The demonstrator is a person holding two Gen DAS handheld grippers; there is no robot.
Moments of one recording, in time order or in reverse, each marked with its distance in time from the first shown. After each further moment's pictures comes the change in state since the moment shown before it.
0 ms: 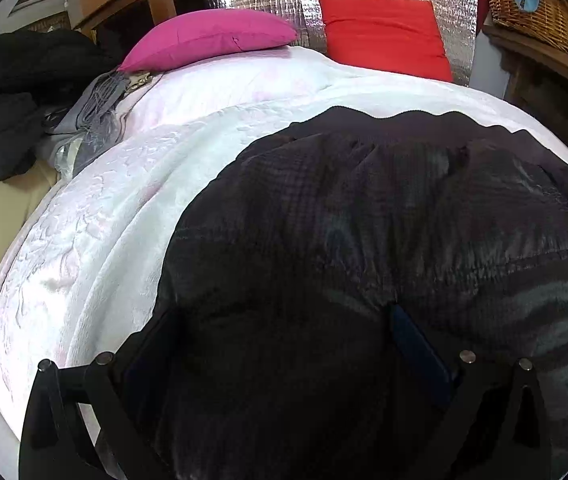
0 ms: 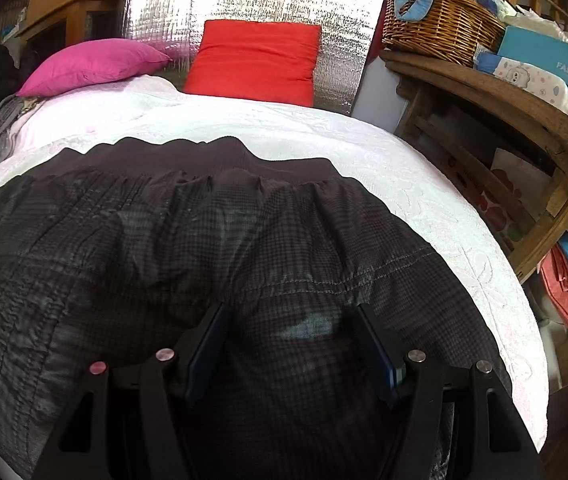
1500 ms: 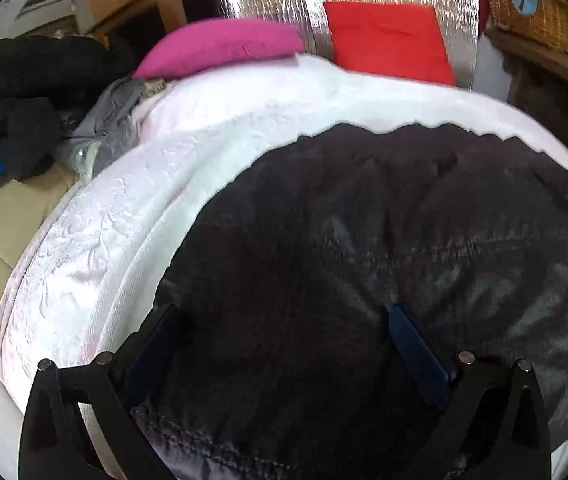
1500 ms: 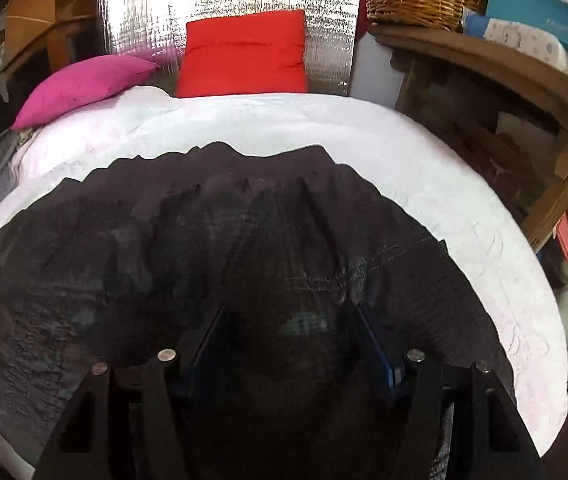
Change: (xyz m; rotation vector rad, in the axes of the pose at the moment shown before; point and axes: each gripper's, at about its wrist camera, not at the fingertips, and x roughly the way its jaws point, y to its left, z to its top) left arm -0.031 0.000 -0.005 -0.009 -0.021 0.039; right arm 0.001 -0.019 0.011 0.105 0.049 0.072
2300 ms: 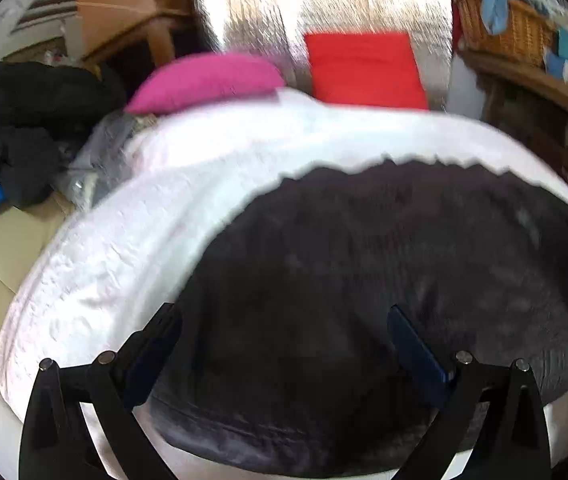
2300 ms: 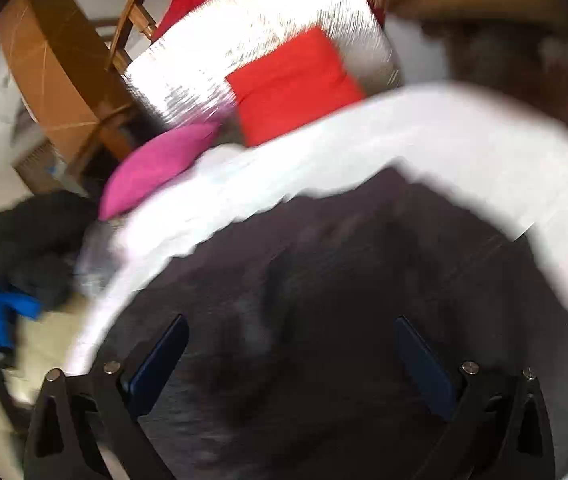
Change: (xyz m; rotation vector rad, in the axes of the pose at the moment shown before) left arm -0.051 0.006 0.002 0.026 -0.115 -0.049; right arm -0.012 -0.023 0.011 0.252 -0.106 0.407
